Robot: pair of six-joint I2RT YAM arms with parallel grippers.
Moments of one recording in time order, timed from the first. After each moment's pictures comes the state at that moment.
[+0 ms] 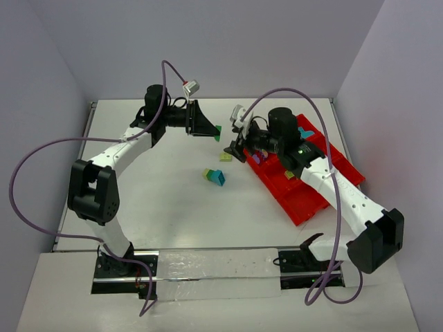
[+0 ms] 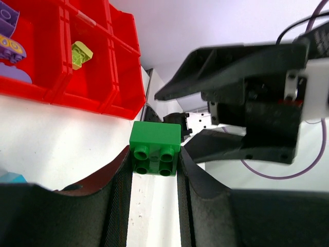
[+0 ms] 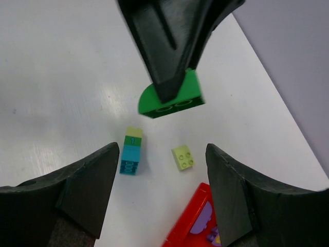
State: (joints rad) left arm -0.38 1.76 1.40 0.14 1.18 -0.83; right arm 0.52 1.27 1.16 -0.23 -0.51 -0.44
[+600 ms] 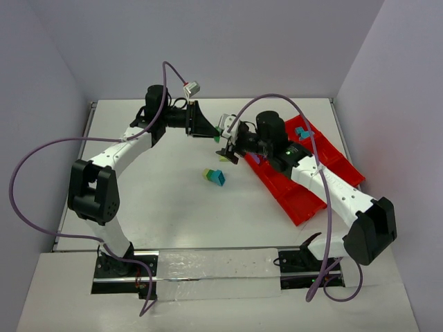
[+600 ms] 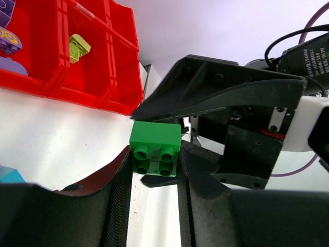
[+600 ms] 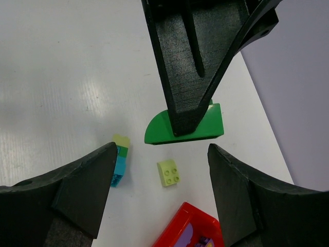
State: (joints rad) left arm -0.38 1.77 1.41 0.10 1.19 -0.83; right arm 0.59 1.33 1.13 -0.12 -0.49 -0.58
